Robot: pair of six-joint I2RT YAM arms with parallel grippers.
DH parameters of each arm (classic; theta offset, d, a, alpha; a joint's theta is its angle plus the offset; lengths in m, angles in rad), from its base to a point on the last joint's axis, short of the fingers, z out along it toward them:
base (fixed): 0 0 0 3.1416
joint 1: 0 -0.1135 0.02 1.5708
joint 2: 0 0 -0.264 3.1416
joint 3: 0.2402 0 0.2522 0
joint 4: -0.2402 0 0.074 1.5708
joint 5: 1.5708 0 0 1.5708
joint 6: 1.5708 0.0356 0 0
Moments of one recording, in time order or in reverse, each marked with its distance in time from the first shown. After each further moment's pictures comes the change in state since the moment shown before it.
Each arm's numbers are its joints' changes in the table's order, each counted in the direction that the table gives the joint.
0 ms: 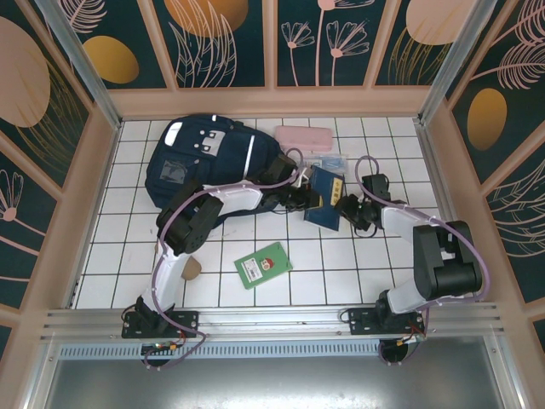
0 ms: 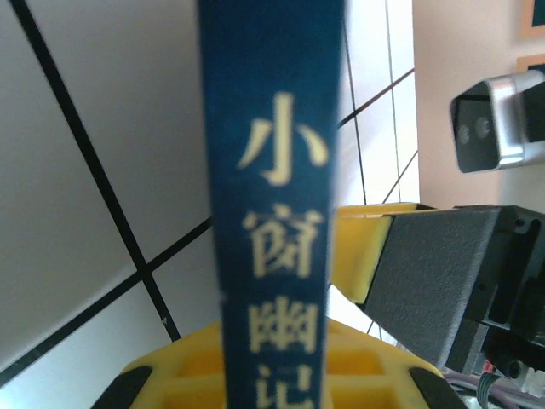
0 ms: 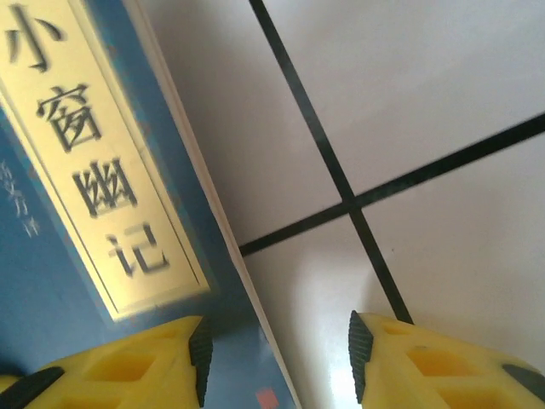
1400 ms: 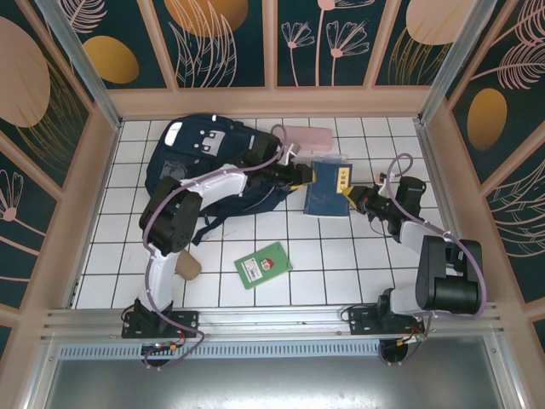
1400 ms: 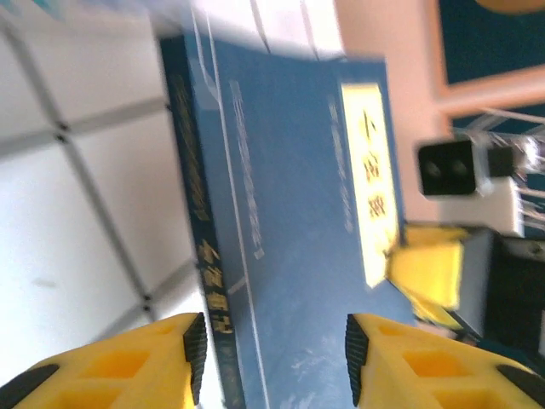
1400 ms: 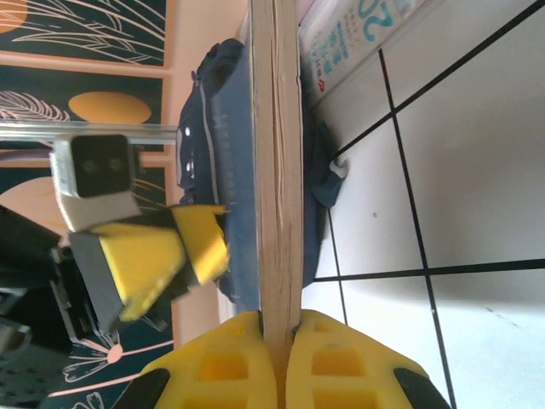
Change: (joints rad) left arm -0.114 -0.111 0.084 -0.151 -0.025 0.114; right arm 0.263 -0.103 -0.165 0.529 -0.647 0.205
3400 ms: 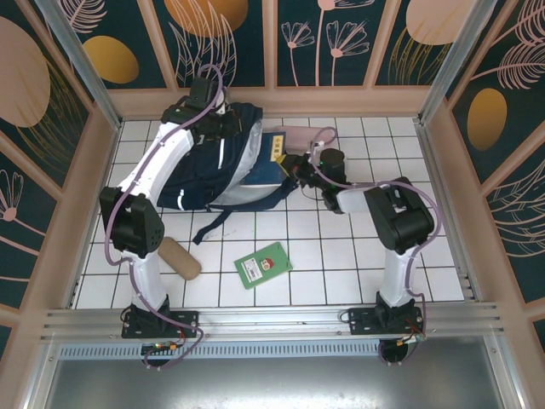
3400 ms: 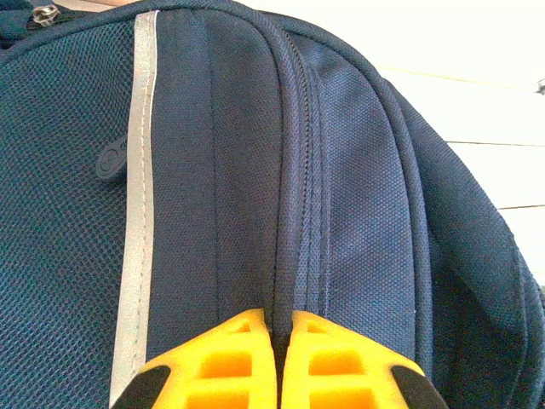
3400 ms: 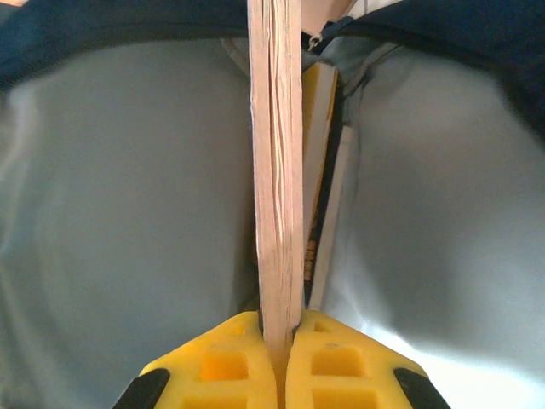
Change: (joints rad) left arm -0.298 -0.148 0.391 -0.652 -0.428 0.277; right arm -0.558 0.584 0.486 0.476 0.409 0.322
